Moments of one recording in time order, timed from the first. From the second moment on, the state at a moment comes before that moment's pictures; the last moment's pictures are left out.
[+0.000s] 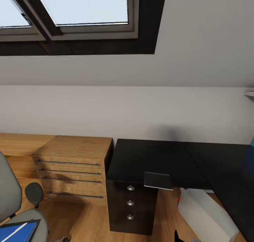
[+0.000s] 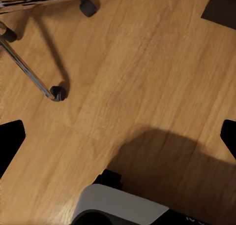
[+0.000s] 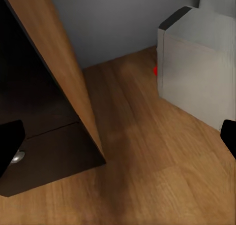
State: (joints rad) left arm -0.19 0.00 -0.92 -0.31 1.08 -0.23 0.49; right arm -0.36 -0.02 0.16 0.01 -0.61 -0.73 0.07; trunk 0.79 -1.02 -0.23
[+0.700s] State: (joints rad) left arm -0.19 -0.01 -0.93 -0.28 1.08 -0.30 0.40; right arm -0.36 -0.04 0.16 0.01 -0.60 -0.73 0.03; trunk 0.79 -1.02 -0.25
